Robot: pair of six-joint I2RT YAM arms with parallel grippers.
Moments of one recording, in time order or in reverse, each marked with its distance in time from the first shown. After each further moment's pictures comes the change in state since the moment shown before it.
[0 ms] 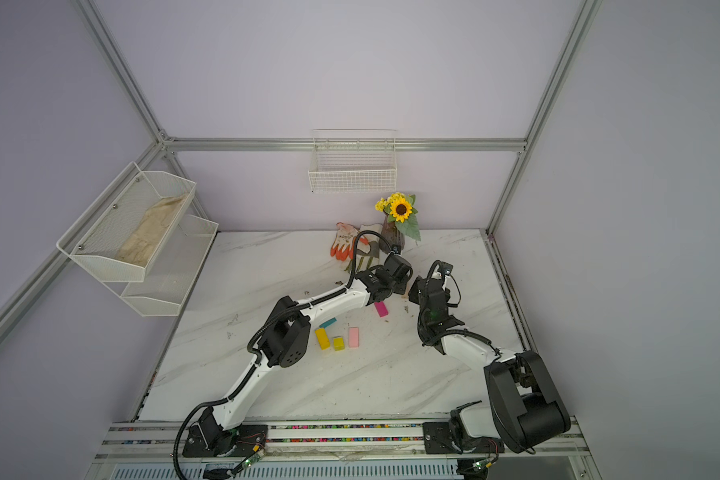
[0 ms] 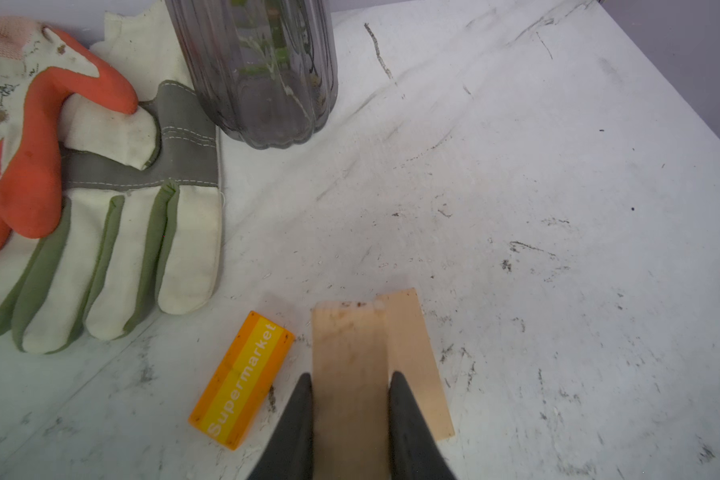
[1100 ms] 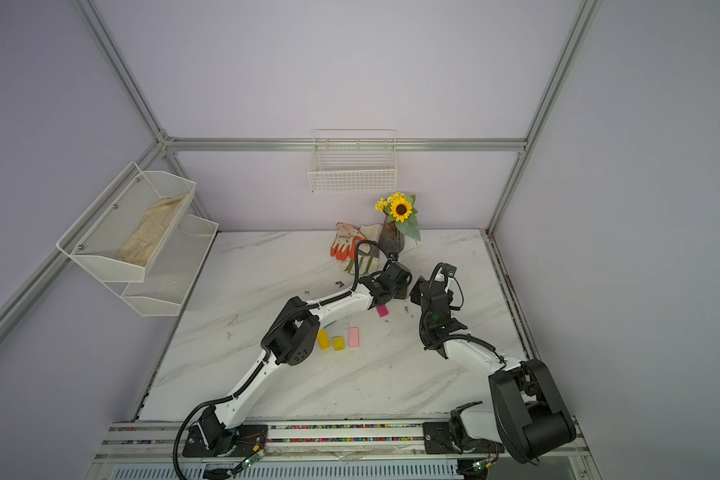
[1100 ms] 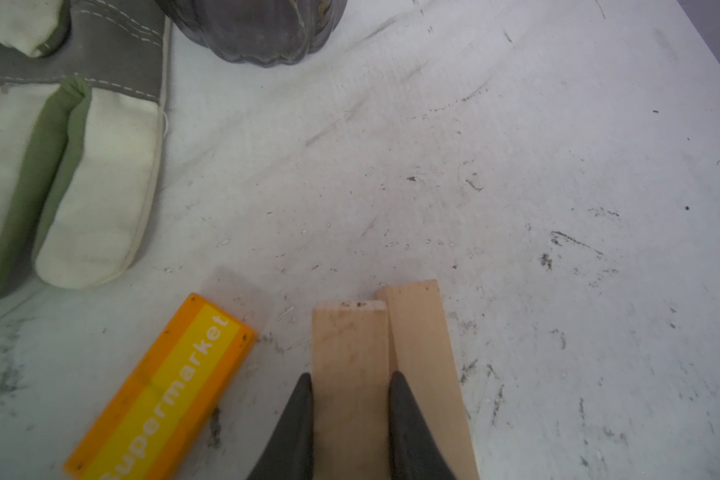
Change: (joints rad) left arm 0.013 0.092 0.021 0.035 0.067 -0.132; right arm 0.000 -0.048 -0.029 0.002 0.018 0.008
